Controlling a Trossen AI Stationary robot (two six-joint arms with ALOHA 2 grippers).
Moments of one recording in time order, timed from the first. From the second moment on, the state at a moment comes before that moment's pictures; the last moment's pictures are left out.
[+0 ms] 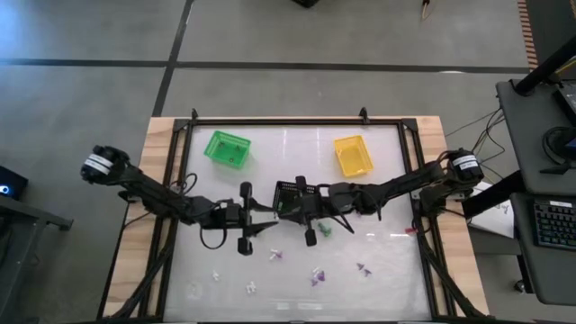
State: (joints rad) left arm -0.40 1.38 0.54 1.04 -0.40 0.12; right arm 0.17 1.67 0.99 0.63 0.00 -0.07
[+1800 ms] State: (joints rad) left arm -0.19 0.99 0.54 0.31 -0.44 0.17; right arm -0.12 1.67 0.99 0.08 0.07 -0.10
